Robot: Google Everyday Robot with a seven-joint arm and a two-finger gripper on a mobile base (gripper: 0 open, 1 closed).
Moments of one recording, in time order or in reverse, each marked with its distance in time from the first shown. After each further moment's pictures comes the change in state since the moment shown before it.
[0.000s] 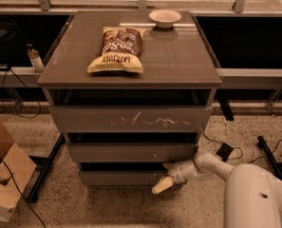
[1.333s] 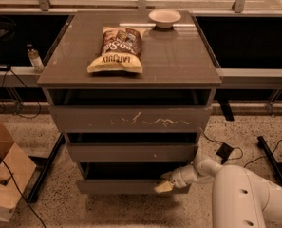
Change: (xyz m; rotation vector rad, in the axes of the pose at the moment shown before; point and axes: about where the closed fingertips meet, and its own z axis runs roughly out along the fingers) arm 0.048 -0.010 0.022 -0.039 0.079 0.117
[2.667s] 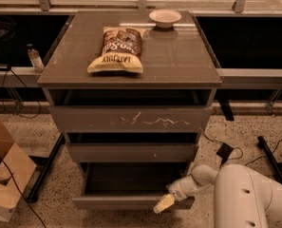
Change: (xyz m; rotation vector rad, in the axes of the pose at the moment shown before) arm 0.046 0.042 0.010 -0.063 0.082 0.081
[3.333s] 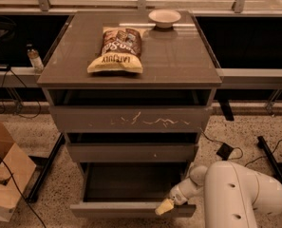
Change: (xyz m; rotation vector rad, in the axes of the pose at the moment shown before) arm 0.029 0.003 0.011 -0.038 0.123 0.078
